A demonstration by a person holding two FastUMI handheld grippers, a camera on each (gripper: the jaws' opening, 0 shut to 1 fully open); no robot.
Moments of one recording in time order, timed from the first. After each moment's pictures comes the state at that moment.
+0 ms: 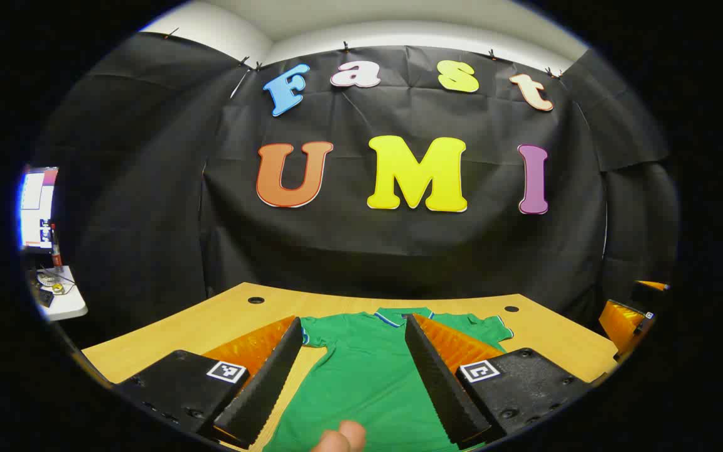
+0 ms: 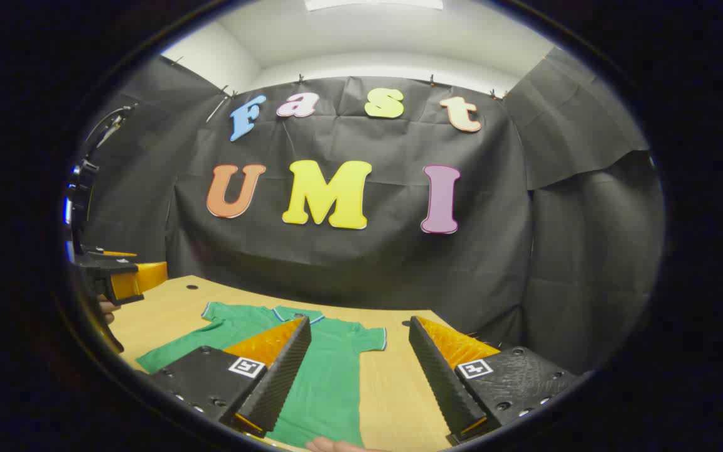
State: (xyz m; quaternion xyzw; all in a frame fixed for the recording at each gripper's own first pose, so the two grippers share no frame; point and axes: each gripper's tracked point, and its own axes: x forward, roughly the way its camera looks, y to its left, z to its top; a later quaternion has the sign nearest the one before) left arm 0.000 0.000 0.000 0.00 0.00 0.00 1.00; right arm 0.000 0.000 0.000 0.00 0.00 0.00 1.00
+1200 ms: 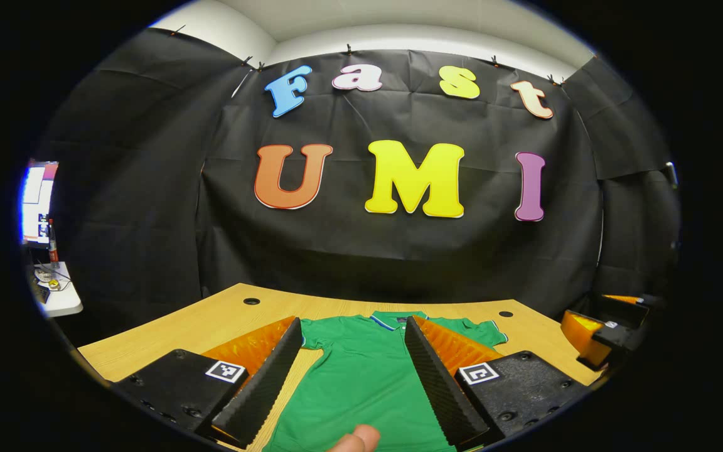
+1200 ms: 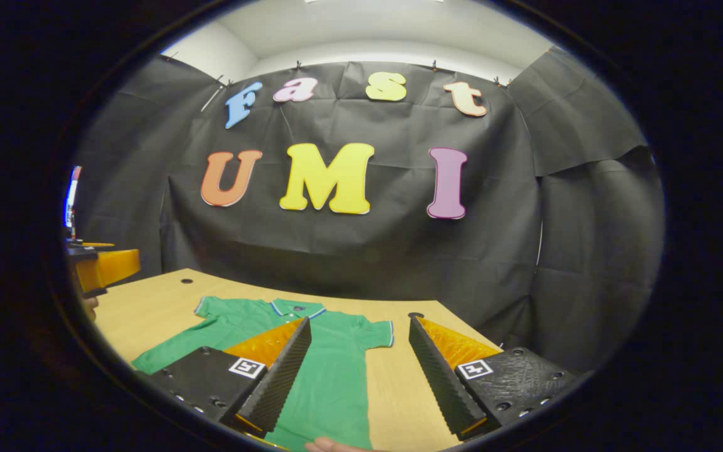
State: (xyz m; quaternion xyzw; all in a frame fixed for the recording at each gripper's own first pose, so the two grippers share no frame) left arm -0.001 -0.001 -0.001 0.00 0.00 -0.02 1.00; right arm 0.073 0.007 -0.025 0.00 0.05 0.00 1.00
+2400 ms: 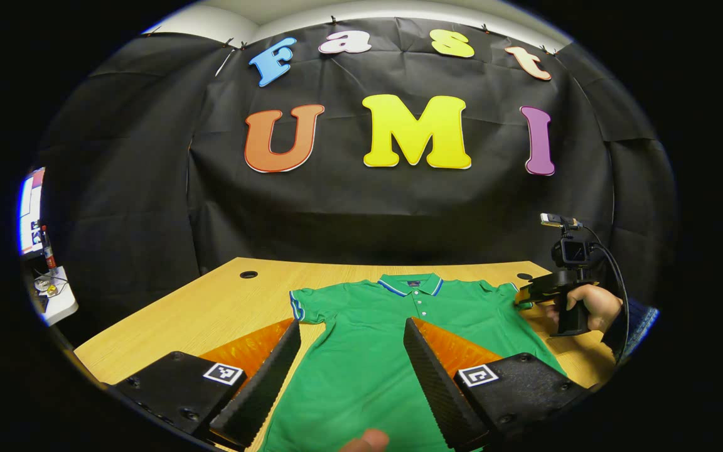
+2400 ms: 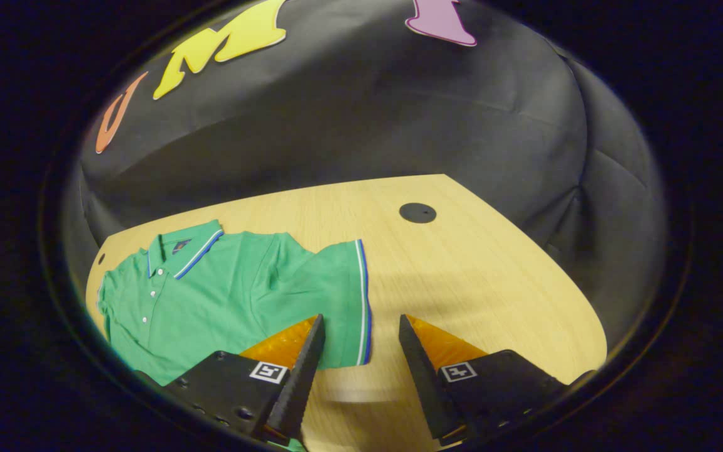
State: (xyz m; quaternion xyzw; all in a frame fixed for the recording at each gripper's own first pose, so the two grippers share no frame) left arm 0.039 0.006 -0.067 0.02 0.08 0.00 1.00; right arm 0.345 -0.052 -0.242 0.09 0.35 -0.05 0.93
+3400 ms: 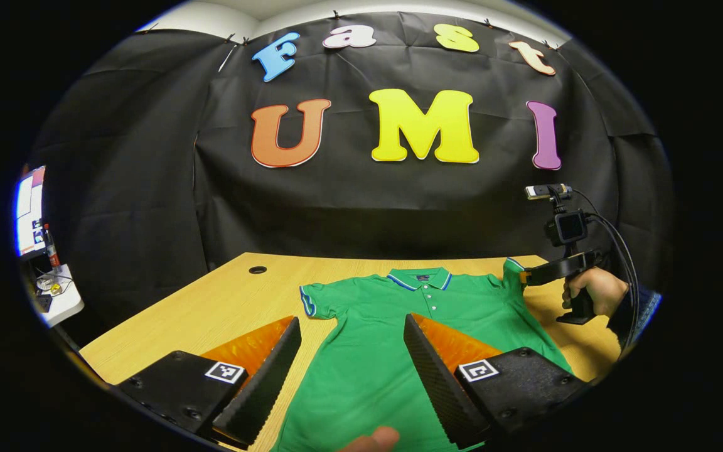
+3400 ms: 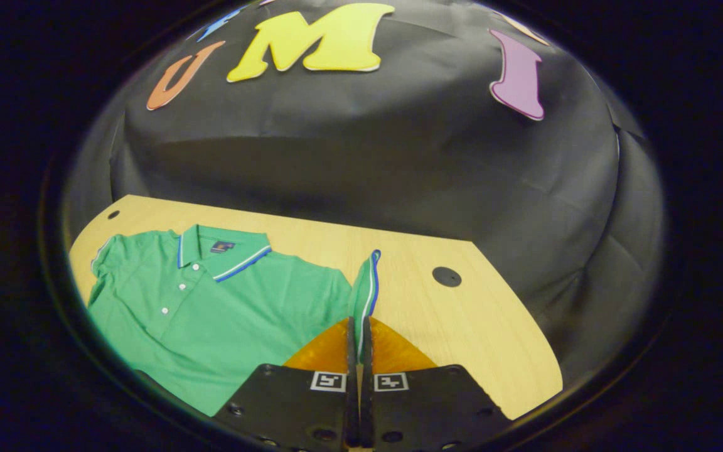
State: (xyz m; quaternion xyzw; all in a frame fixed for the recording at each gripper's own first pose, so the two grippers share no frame) left arm 0.038 0.021 -0.065 0.02 0.09 0.01 1.00; right arm 0.351 0.004 -0.172 -0.05 0.27 0.01 0.96
